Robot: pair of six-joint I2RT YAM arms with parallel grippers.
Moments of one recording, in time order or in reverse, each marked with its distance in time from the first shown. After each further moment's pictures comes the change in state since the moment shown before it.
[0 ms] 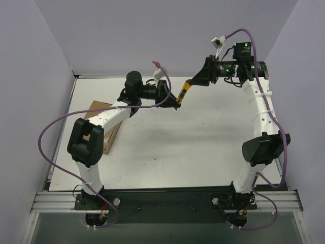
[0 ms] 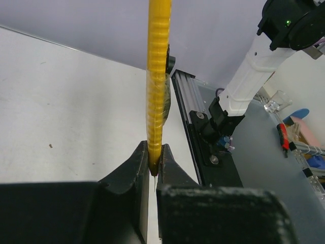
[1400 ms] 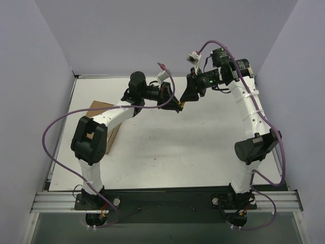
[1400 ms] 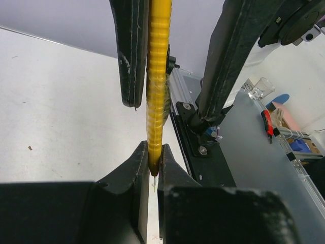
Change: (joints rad) left arm -0.022 0.051 0.035 0.023 0.082 -0.042; right arm 0.198 0.056 0.140 -0.429 0.226 -0.462
